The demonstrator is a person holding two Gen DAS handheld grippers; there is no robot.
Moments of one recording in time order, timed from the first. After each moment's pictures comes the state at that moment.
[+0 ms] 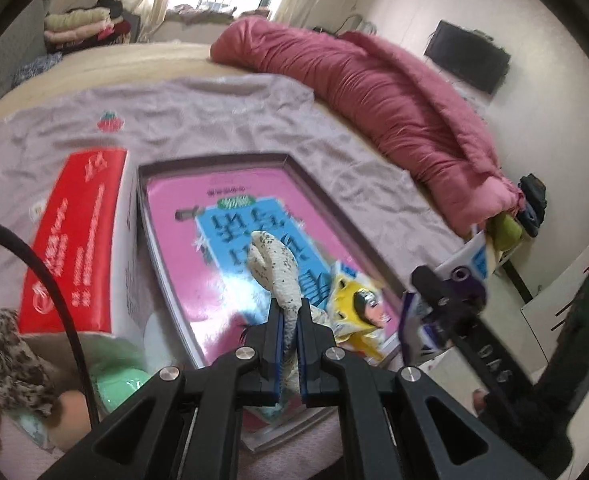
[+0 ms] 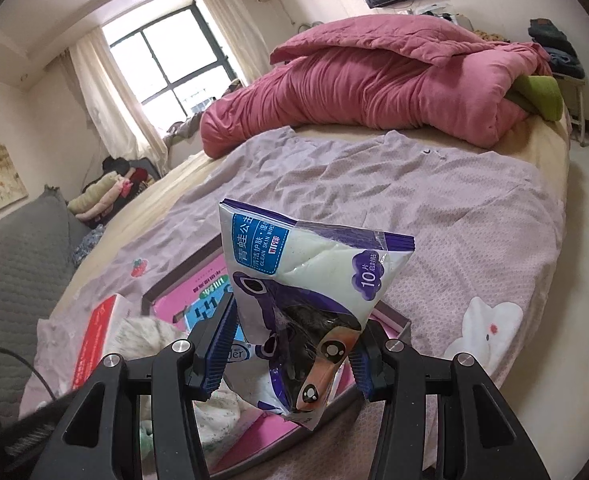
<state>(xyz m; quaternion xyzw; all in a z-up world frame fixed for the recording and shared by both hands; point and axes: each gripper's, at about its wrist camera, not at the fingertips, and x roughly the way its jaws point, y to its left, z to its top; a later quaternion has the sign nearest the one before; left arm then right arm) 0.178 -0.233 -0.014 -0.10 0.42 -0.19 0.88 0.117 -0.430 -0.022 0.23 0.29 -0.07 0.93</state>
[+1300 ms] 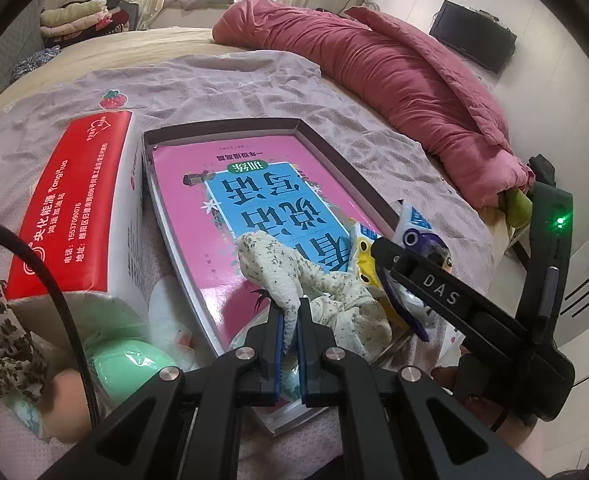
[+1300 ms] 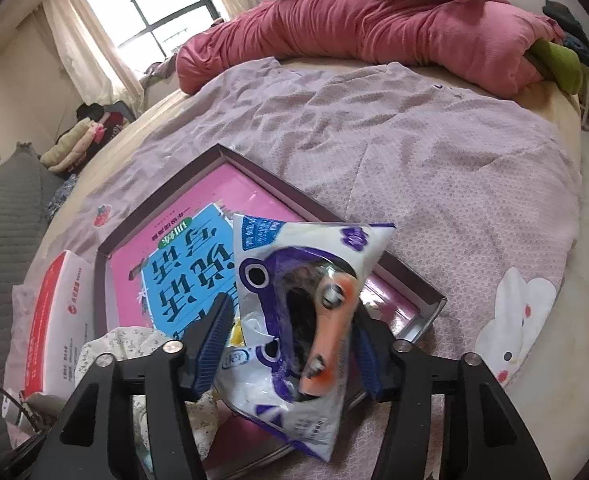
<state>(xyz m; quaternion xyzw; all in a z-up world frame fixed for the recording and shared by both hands) 0.173 -0.229 -0.045 -0.08 0.45 -0.18 0.87 0.170 -0.428 -0.066 0.21 0.40 -0.07 0.89</state>
